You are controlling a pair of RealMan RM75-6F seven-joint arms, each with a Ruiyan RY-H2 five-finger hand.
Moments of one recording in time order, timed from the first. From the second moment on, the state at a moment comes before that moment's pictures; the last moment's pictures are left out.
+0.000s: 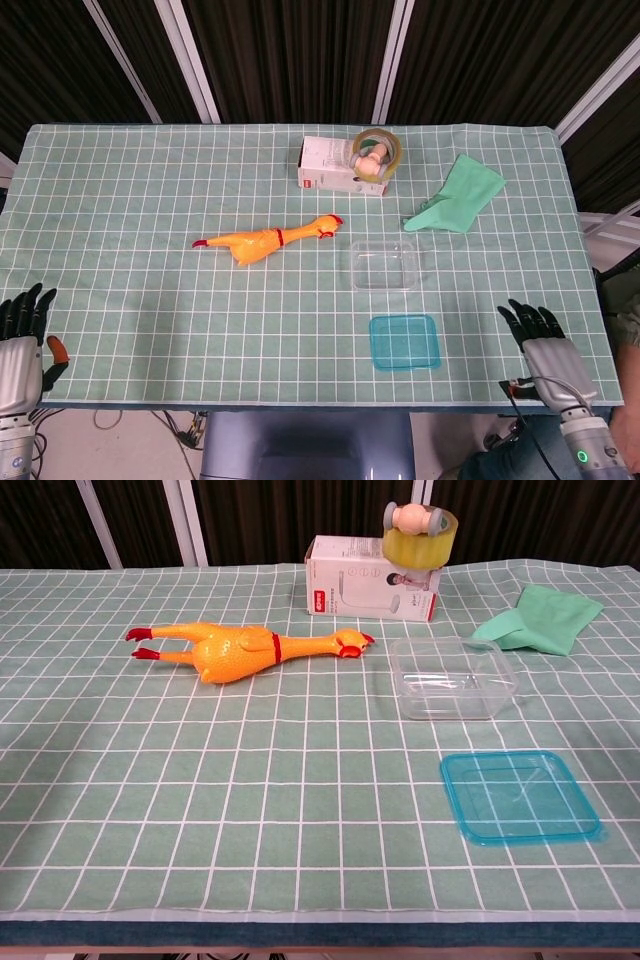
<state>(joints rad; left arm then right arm) 0.02 -1.24 -0.06 -1.86 1.44 1.61 0.35 0.15 -0.96 0.04 -2.00 -1.39 1.23 -0.33</state>
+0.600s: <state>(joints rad) 0.01 -1.23 -0.08 -1.87 1.40 1.59 0.34 0.41 -1.24 0.09 -2.08 -0.90 1.16 -0.86</state>
